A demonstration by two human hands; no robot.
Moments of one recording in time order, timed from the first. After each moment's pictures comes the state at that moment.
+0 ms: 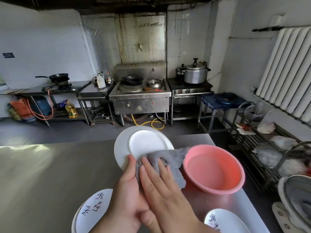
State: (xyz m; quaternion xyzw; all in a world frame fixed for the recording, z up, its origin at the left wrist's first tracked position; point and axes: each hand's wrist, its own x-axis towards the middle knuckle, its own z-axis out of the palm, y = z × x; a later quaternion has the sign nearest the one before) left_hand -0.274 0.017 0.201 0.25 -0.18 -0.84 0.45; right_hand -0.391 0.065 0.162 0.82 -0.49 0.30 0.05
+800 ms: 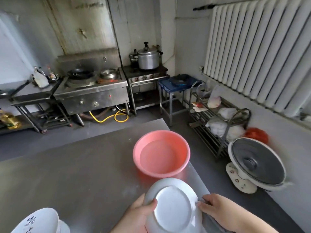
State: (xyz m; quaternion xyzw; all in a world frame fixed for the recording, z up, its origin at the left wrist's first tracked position) left_hand -0.436 0.054 0.052 0.44 -0.43 -0.77 0.18; right_hand -0.692 0.175 0.054 0.45 -0.79 0.13 -0.39
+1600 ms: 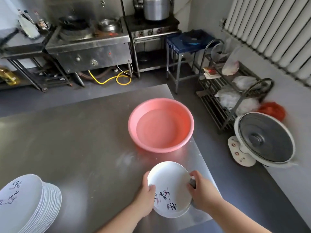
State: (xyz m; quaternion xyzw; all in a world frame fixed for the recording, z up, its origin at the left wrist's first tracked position) left_hand -0.480 0.043 -0.106 0.58 -0.60 -0.55 0.04; right_hand -0.695 0.136 -0.079 0.38 -0.83 0.15 -0.38
